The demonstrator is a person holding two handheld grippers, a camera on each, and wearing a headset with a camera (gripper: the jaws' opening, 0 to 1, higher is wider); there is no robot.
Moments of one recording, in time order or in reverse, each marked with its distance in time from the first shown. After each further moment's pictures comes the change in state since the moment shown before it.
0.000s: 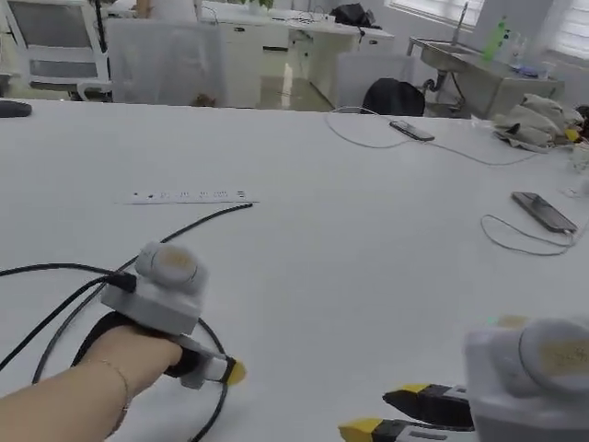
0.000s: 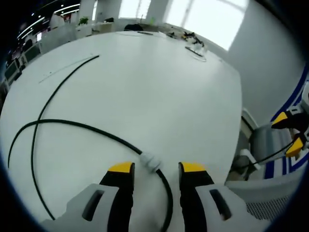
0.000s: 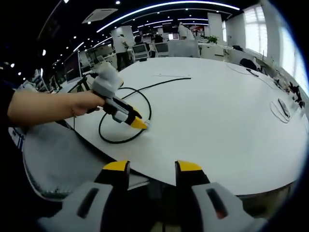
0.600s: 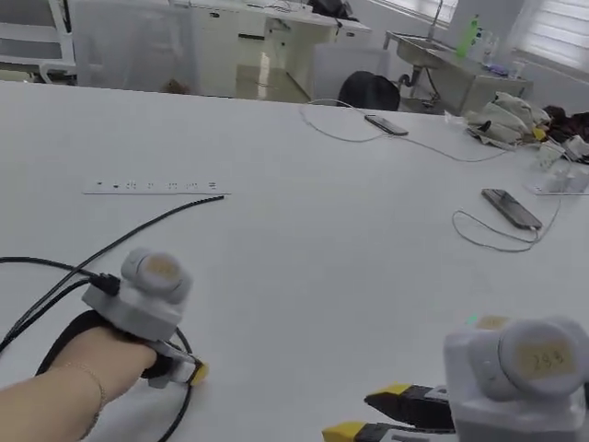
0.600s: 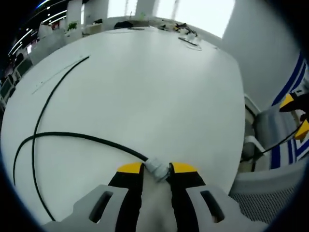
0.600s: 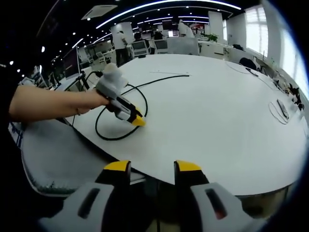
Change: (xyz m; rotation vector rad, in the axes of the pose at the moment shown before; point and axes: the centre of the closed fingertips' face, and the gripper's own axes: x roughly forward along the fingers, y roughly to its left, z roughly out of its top) left arm -0.002 0.000 -0.008 0.164 0.057 -0.017; right arm 0.007 -0.002 0.001 -0.024 0.030 0.002
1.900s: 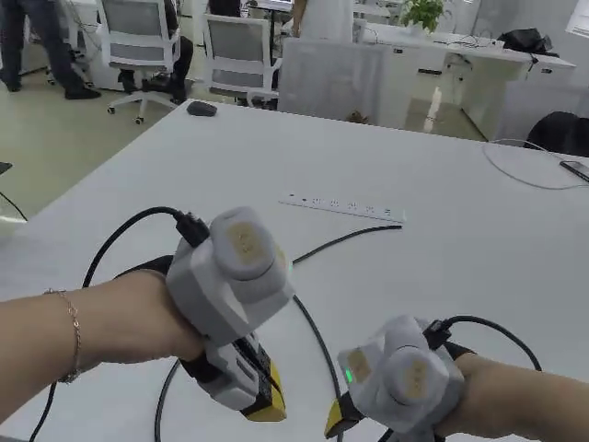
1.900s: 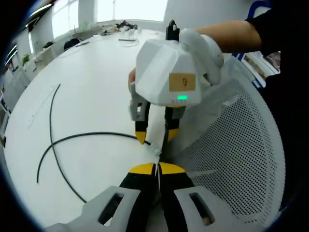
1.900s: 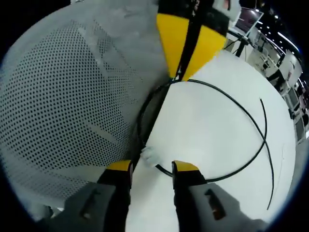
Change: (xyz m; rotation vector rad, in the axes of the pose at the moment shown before) left arm -0.167 -0.057 -0.067 0.324 0.066 -0.221; right arm 0.146 0.125 -0.034 -1.354 0.414 0.790
